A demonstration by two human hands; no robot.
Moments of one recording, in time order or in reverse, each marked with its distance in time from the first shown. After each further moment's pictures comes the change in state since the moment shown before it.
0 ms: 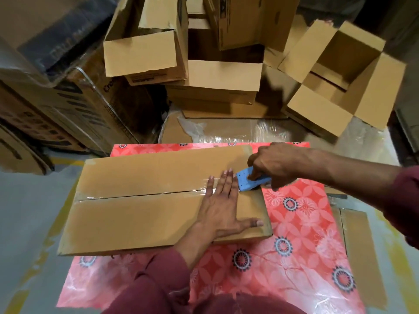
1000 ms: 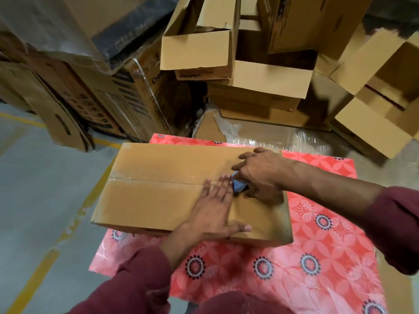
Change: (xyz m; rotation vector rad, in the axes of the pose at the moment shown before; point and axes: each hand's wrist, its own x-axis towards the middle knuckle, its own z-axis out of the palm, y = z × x) left_hand -0.065 -0.090 -0.006 0.004 -0.028 -0.081; right_hand 0.083 -0.068 -0.047 -0.108 0.188 -0.092
